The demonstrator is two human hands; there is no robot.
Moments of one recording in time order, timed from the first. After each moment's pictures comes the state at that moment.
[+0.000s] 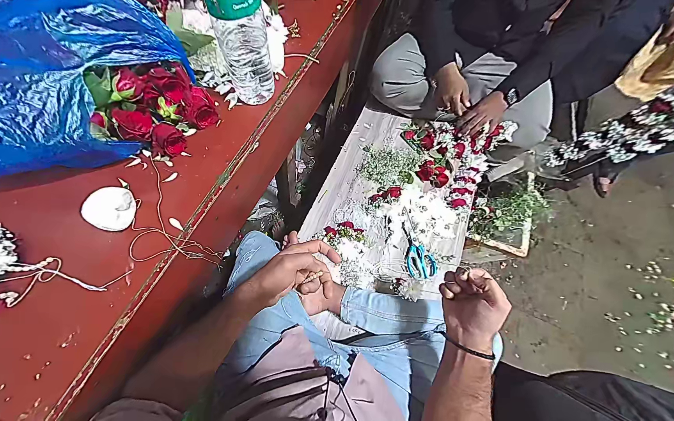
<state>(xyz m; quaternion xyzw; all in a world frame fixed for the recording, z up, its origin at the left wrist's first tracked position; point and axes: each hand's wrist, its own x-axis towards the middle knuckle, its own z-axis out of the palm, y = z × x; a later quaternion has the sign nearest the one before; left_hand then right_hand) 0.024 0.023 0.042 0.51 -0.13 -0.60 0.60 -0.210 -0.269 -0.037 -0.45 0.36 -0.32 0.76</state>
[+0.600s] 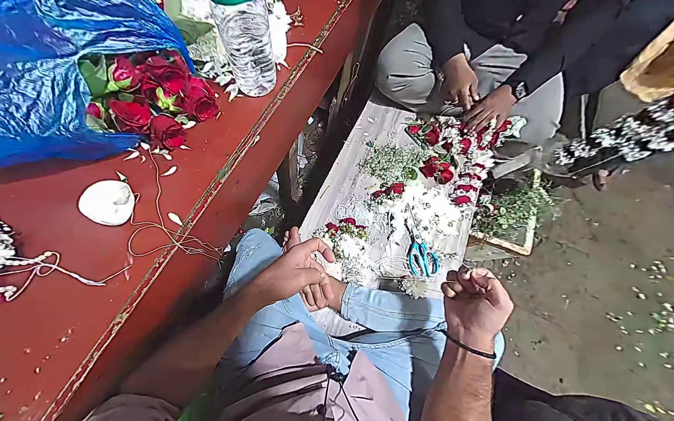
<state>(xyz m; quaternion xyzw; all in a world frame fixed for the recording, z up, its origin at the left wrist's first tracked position) 0.017 0.023 0.035 0.55 -0.15 -0.60 0.56 -0.213 -0.270 -0.039 -0.46 0.36 -0.31 0.75</state>
